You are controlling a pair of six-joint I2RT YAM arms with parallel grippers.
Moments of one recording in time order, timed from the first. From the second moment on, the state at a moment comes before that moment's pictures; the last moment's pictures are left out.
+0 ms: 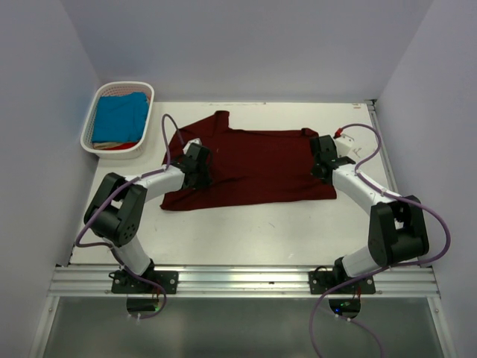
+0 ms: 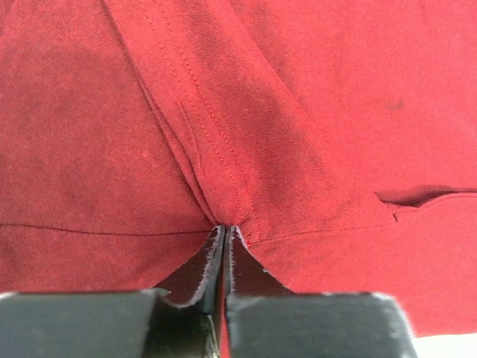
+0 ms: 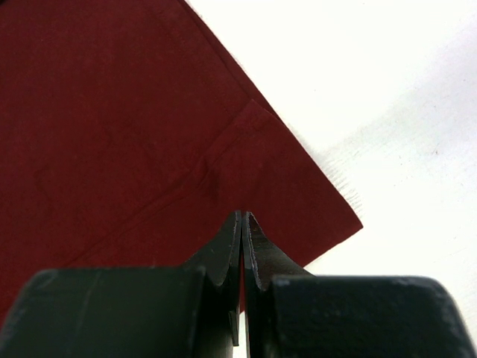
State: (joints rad) left arm -0.46 1.71 0.96 -0.22 -0.15 -0.69; right arm 0.25 1.50 0.95 -0.42 0.53 0.71
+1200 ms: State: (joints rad) left arm -0.44 1.94 1.34 -0.17 -0.08 -0.49; right arm 0.25 1.50 0.95 -0.42 0.53 0.71
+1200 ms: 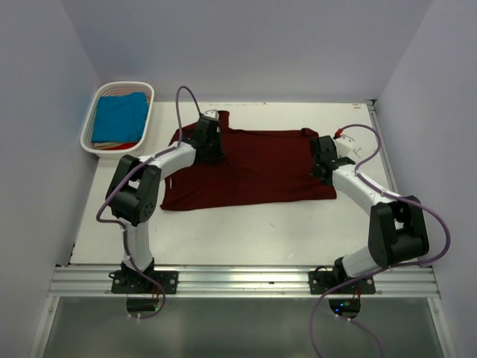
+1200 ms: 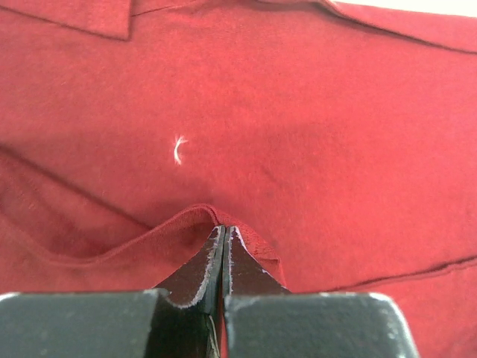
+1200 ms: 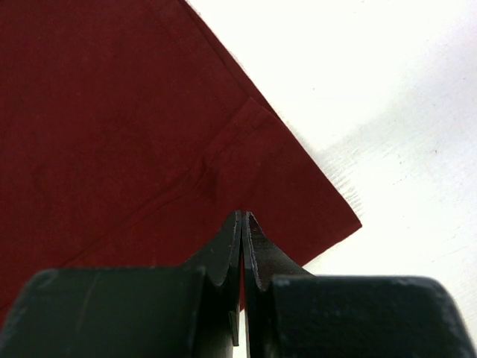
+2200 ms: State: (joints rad) left arm -0.43 2.05 1.36 0.00 0.08 -0.38; right arm 0.25 1.50 0.95 -0.40 0.53 0.70
